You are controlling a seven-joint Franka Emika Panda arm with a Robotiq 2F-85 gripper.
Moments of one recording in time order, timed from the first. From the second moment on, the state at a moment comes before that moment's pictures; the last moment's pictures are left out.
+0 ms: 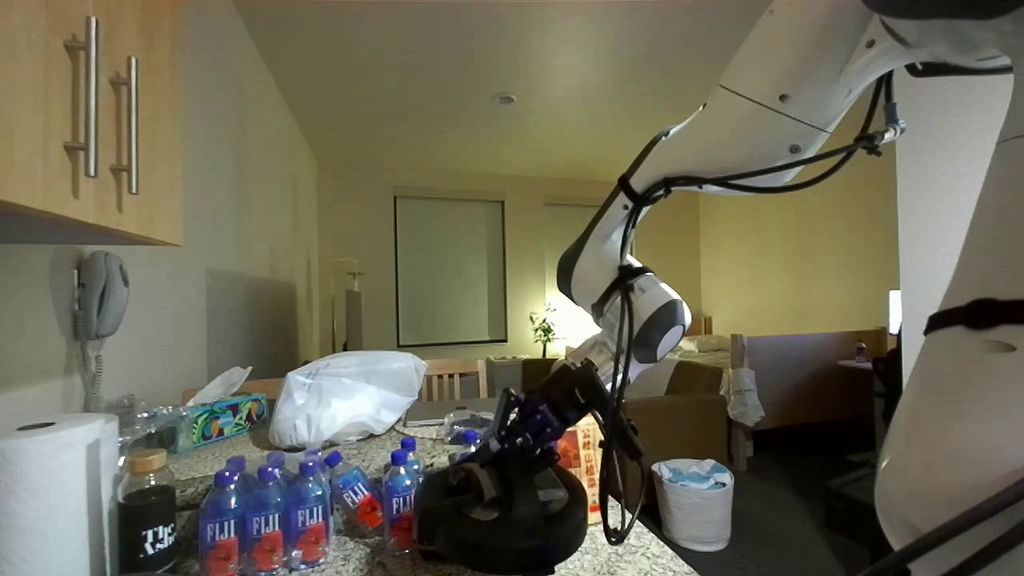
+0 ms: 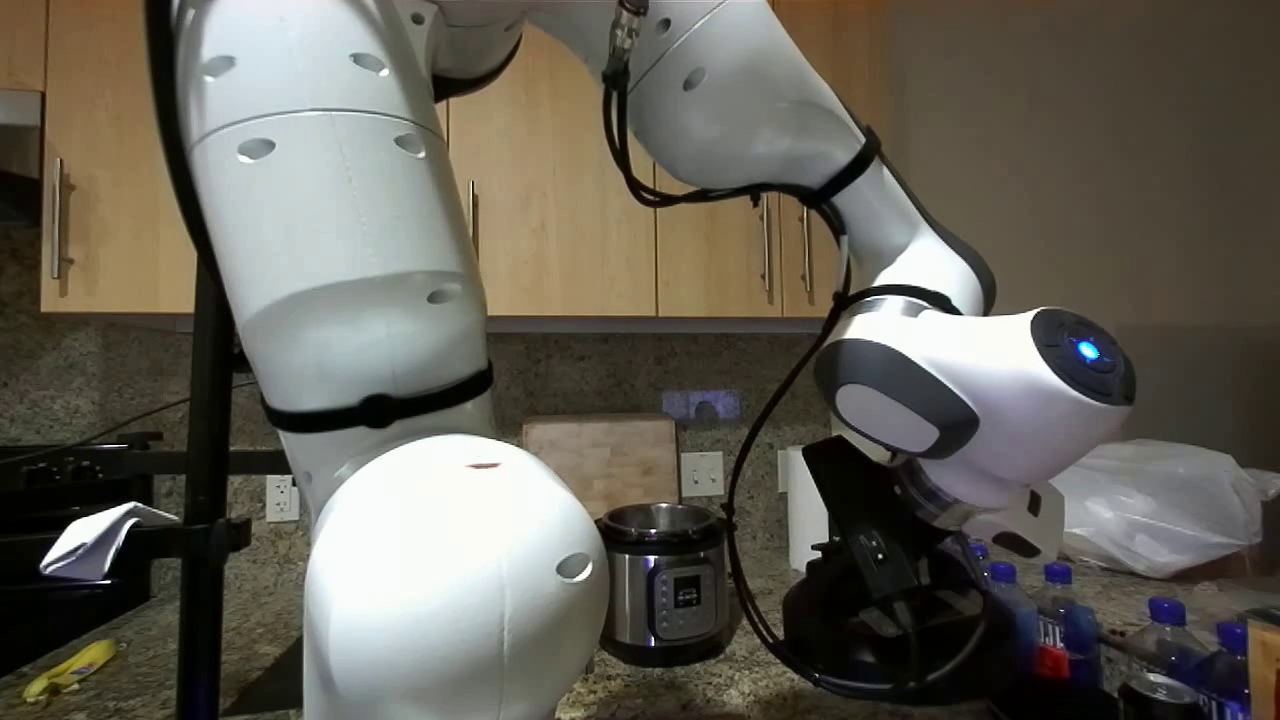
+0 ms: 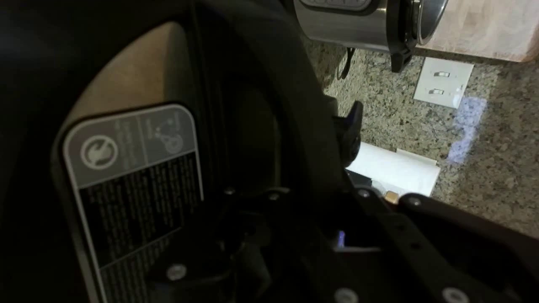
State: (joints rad) arm -0.14 -0.26 -0.14 -2.67 1.29 2.23 -0.80
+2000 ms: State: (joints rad) arm 0.22 -0.10 0.23 -2.22 1.12 2.14 -0.46
